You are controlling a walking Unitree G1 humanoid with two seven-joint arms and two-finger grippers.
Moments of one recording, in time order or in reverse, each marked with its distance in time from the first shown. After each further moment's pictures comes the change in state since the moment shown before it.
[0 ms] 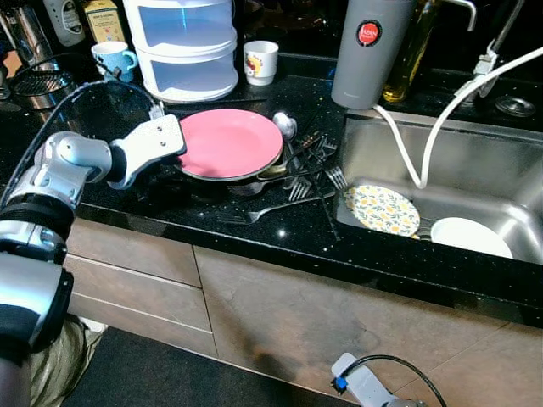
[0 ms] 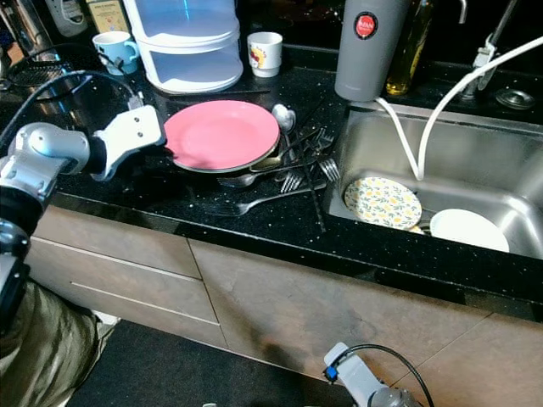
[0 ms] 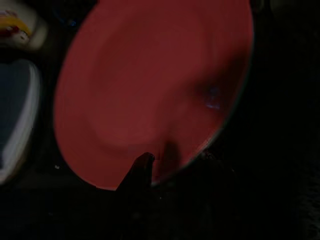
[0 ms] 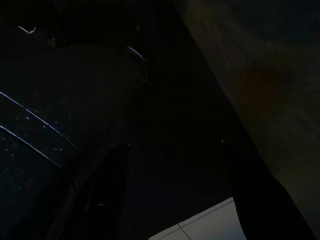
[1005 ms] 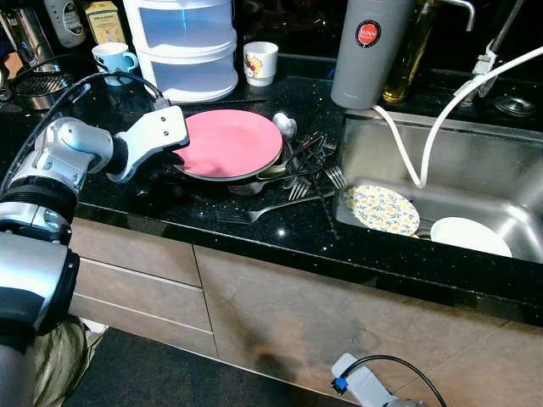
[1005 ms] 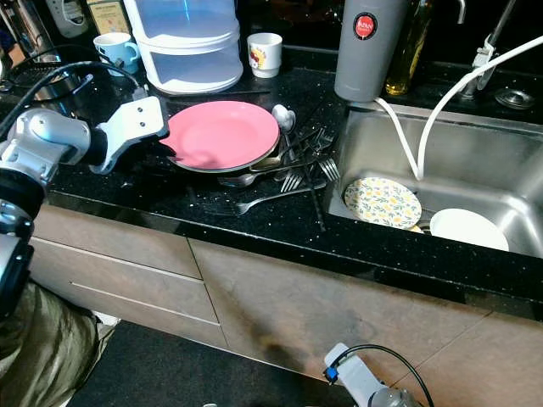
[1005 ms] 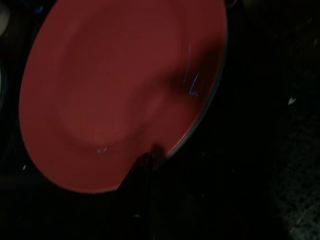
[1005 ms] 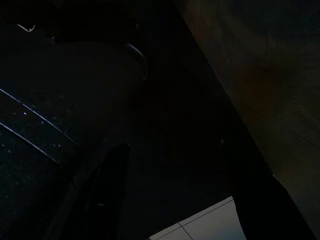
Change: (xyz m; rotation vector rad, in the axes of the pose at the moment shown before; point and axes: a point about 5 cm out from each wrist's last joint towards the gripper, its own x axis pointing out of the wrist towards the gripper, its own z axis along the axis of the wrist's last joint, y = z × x) left arm 0.004 -0.005 -0.005 -0.053 0.043 -0.100; right arm 0.000 0.000 -0.001 -0.001 0.007 0.000
